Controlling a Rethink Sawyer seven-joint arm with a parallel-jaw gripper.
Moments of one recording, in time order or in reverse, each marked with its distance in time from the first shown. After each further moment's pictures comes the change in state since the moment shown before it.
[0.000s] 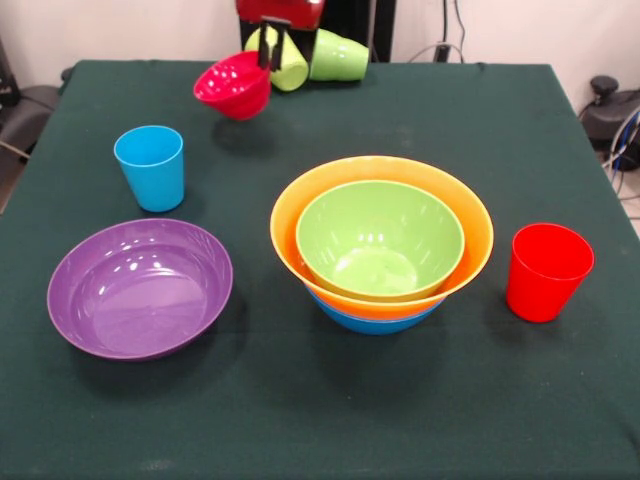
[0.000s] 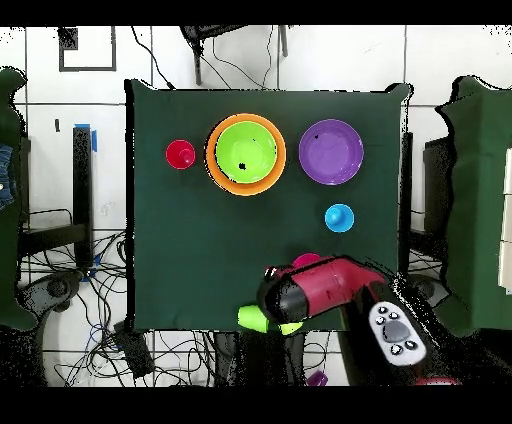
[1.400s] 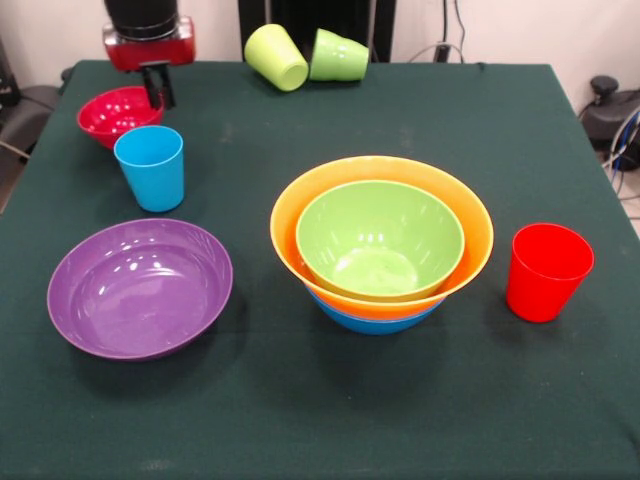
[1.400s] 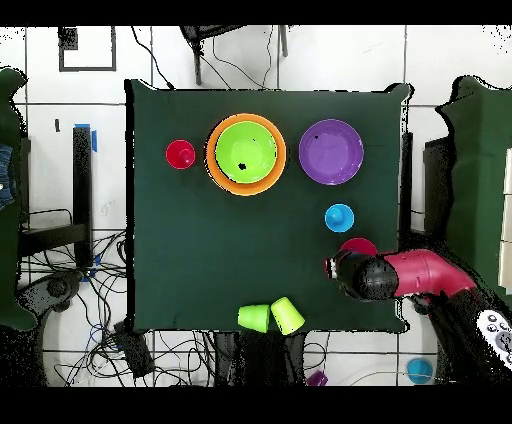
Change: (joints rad) arm -0.469 0.170 0.317 -0.153 -0.135 0.203 -0.524
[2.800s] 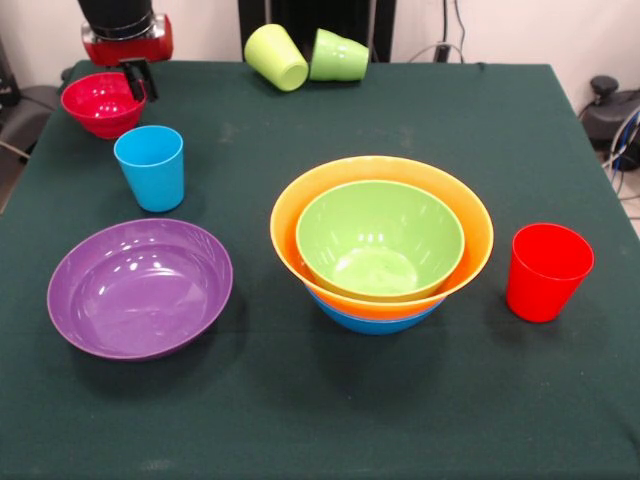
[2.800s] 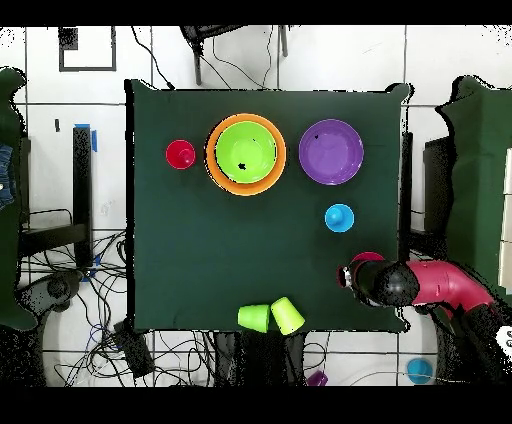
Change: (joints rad) arm -0.153 0.071 0.052 -0.034 0.001 0.121 -0.025
